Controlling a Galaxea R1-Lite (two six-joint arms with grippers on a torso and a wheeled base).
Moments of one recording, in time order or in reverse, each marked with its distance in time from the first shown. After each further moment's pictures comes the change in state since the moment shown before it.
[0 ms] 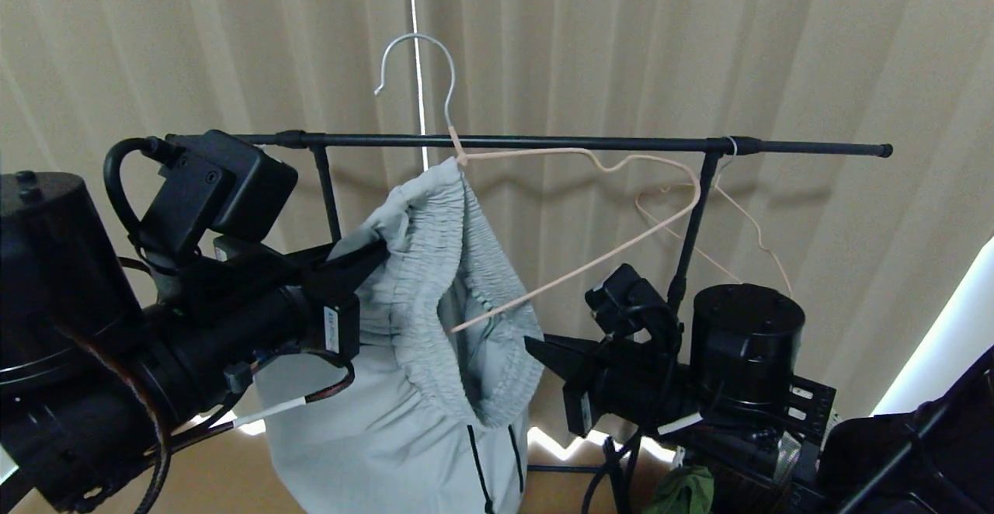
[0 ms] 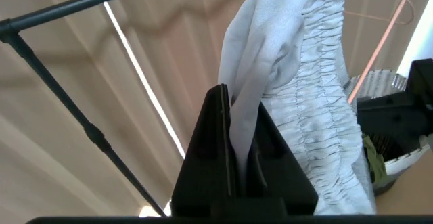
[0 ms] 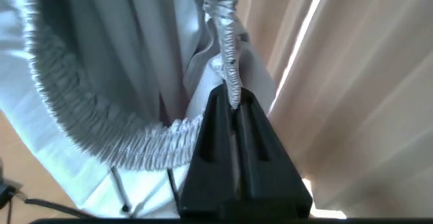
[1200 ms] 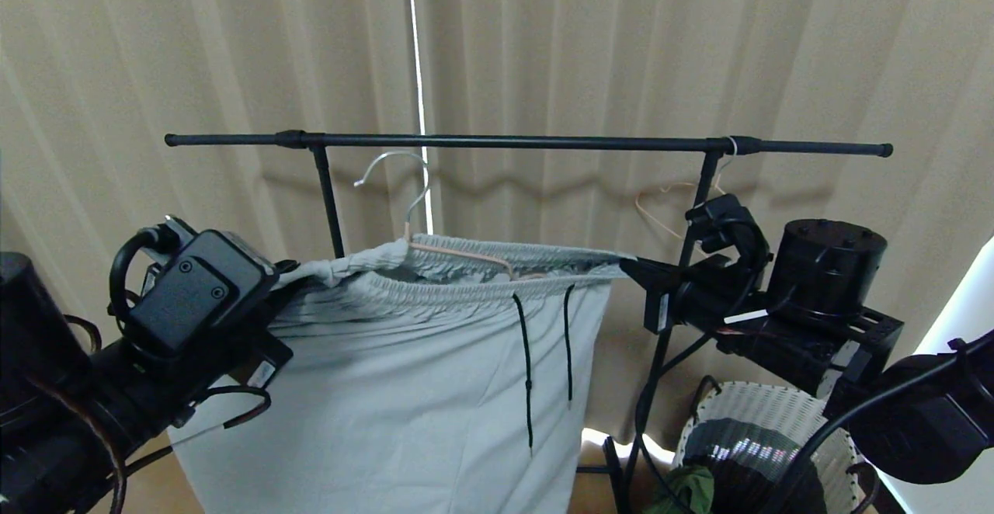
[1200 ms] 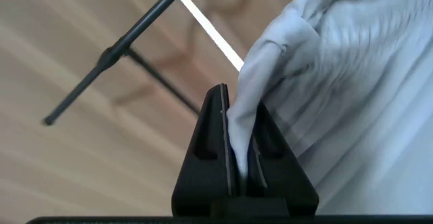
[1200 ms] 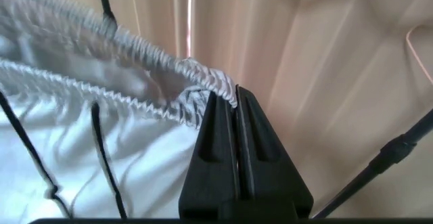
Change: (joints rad) left arm 0.237 -0.017 0.246 -0.236 -0.030 0.527; right arm -0.315 -0.045 -0.046 0.006 -0.039 -0.006
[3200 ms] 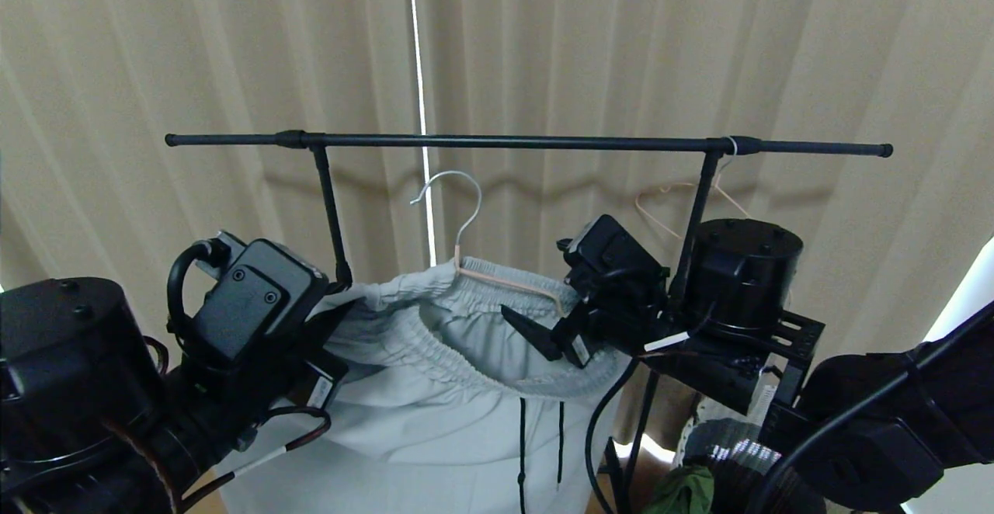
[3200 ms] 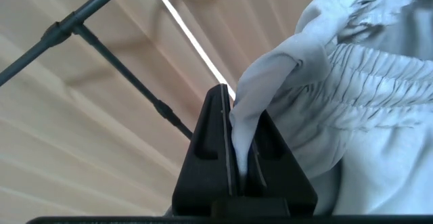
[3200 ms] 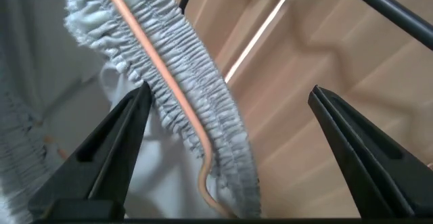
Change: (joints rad) left arm -0.205 0.071 -0.015 -0.017 0.156 -0.222; right arm 0.265 0.044 -0.147 0.094 0.000 -0.381
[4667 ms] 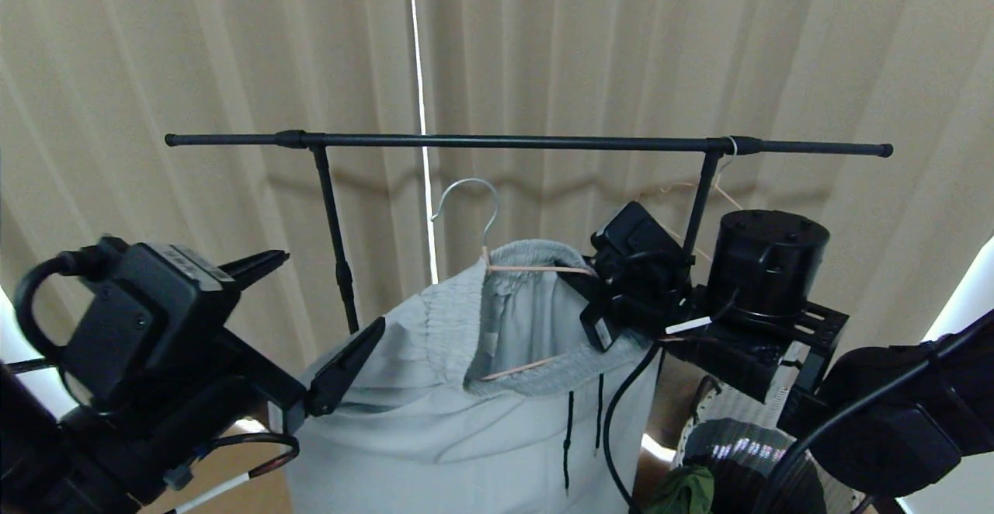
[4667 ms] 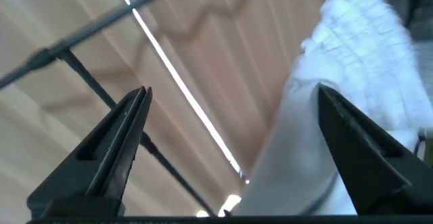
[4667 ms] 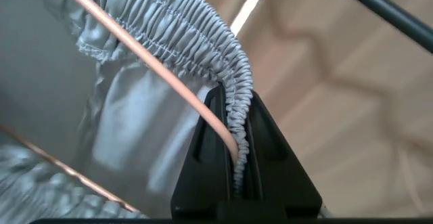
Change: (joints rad) left arm -0.012 -0.137 0.087 -0.082 -0.121 -0.068; right arm -0.069 -0.031 0.024 -0.006 -0.038 0.004
